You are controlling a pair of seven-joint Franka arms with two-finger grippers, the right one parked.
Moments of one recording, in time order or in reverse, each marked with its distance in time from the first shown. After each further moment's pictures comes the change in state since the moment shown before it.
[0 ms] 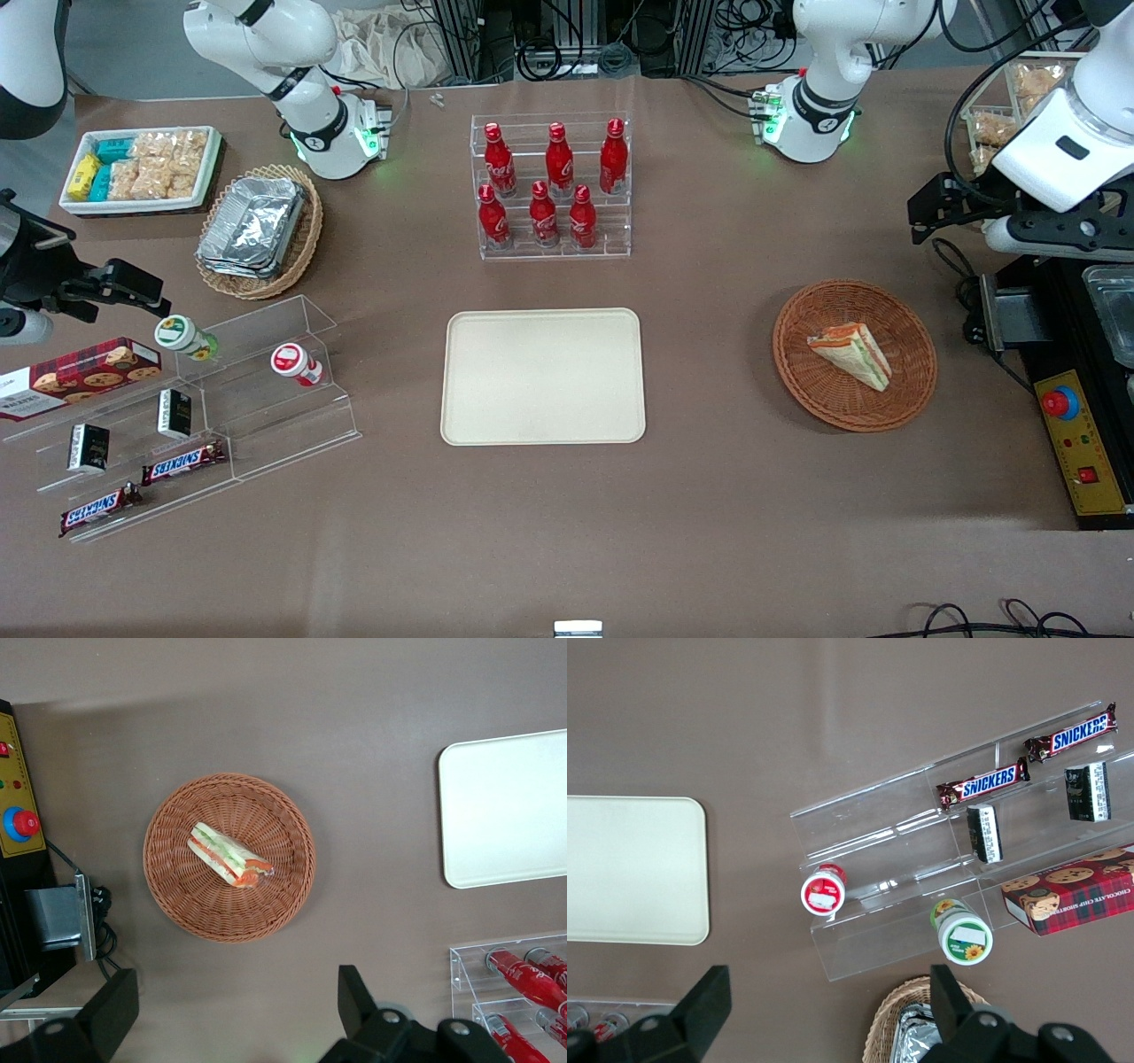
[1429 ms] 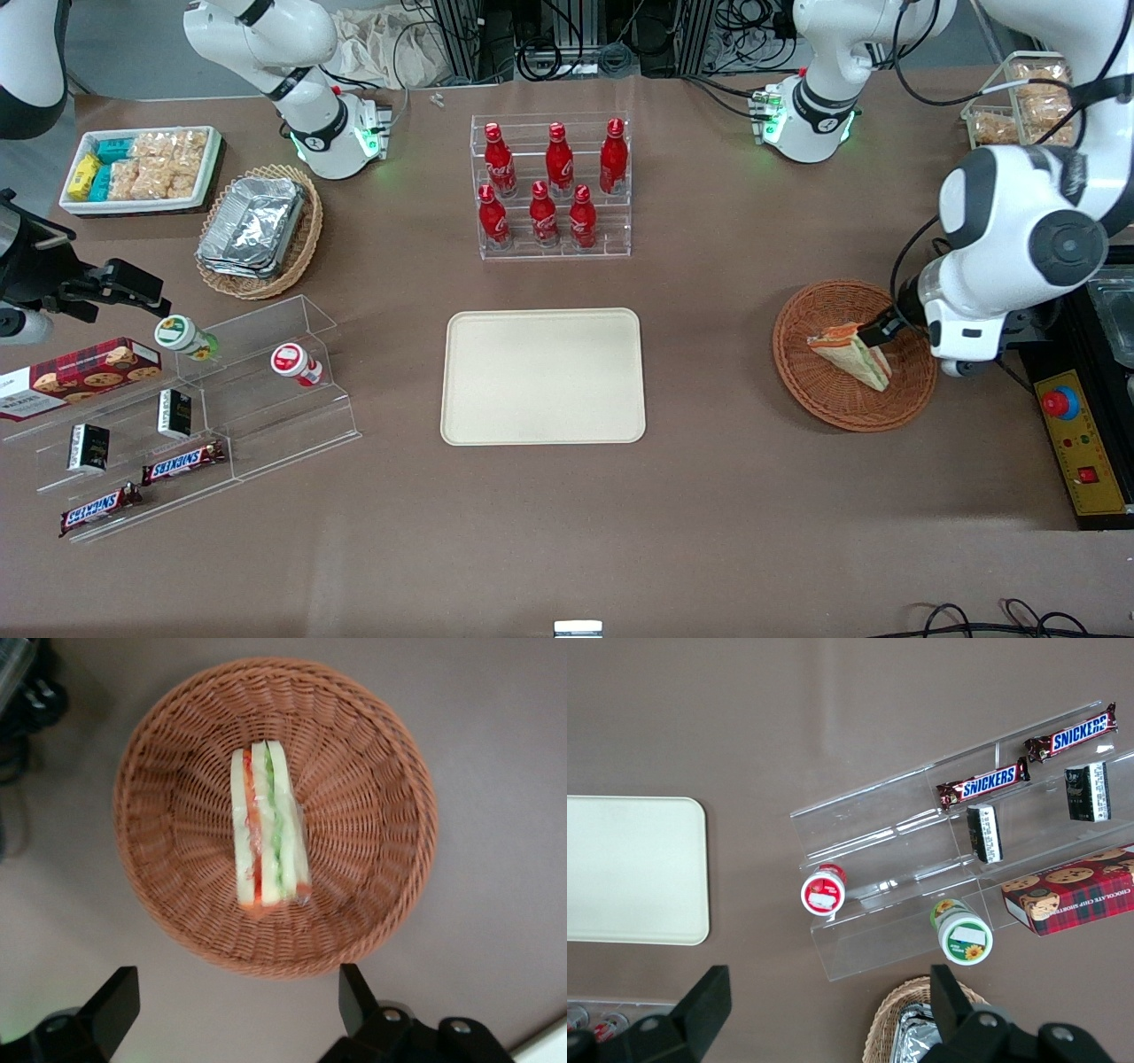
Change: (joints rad) arm 0.020 0.121 0.074 -0.567 0.001 0.517 -0.742
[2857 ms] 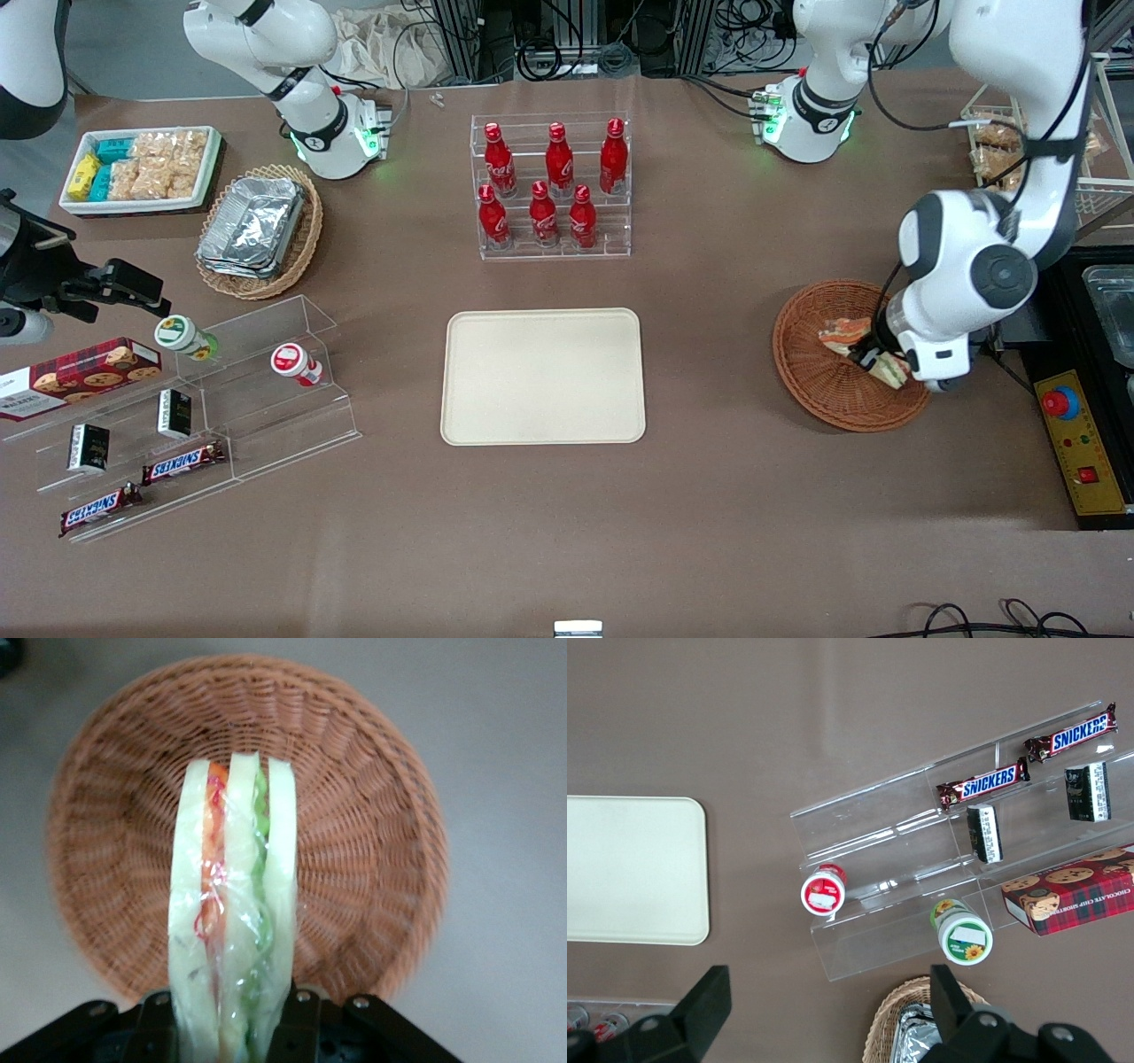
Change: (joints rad) arm -0.008 0.032 -0.013 0.004 -0.002 0.071 -0.176
